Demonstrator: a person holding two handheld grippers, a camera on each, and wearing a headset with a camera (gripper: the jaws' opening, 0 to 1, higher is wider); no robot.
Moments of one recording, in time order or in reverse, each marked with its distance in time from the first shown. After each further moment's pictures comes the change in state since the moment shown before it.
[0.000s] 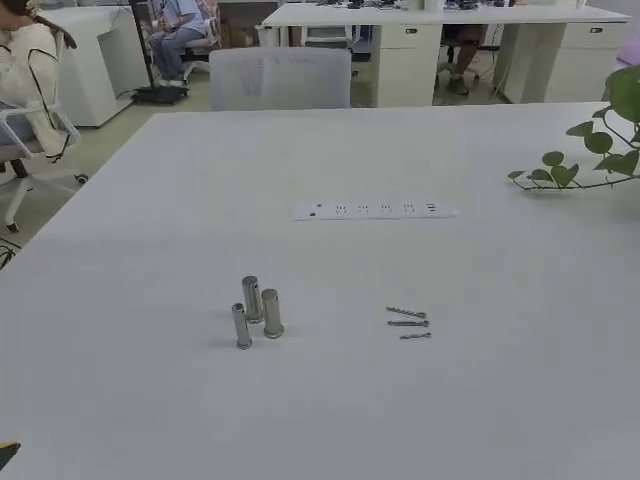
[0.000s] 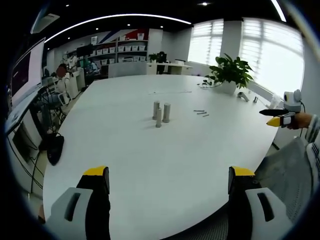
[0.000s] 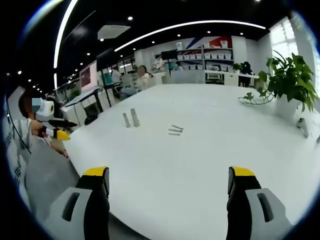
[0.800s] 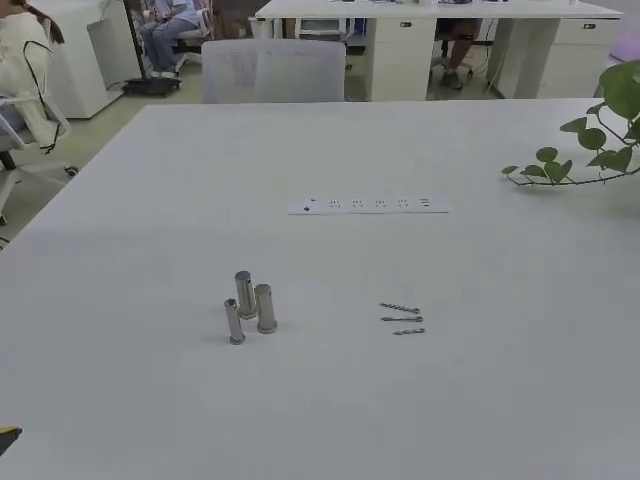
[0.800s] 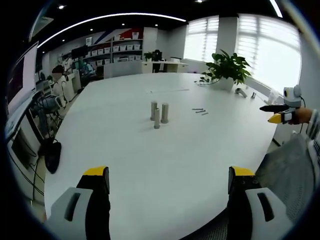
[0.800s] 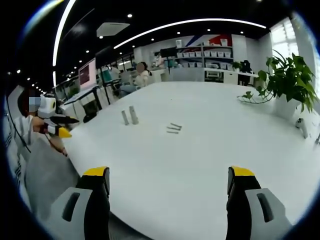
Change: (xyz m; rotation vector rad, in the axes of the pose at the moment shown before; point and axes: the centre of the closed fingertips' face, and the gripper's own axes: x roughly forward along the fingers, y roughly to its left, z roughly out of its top) left arm 0.013 0.003 0.008 0.047 0.017 -0.025; right arm -0.001 -0.003 -0.001 -0.005 0.023 -0.009
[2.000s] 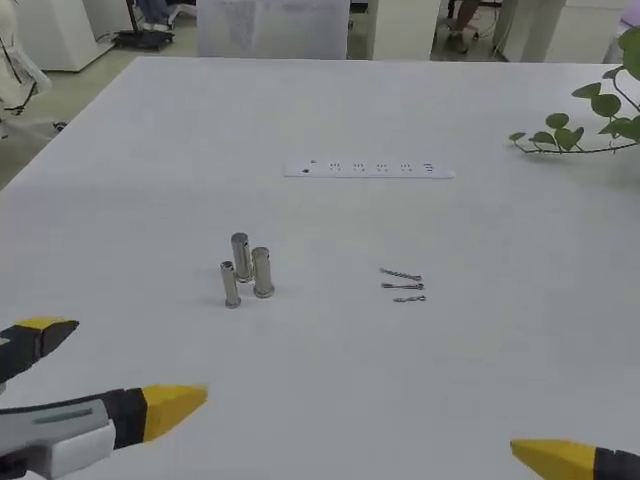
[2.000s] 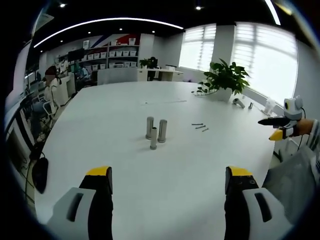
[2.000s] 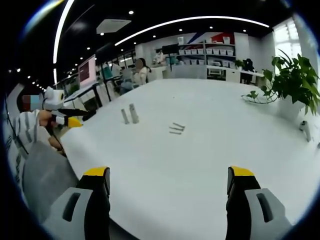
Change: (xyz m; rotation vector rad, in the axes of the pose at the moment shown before) left arm 0.051 0.004 0.042 -0.019 -0.075 -0.071; right arm 0.023 0.005 0.004 -0.016 0.040 0.014
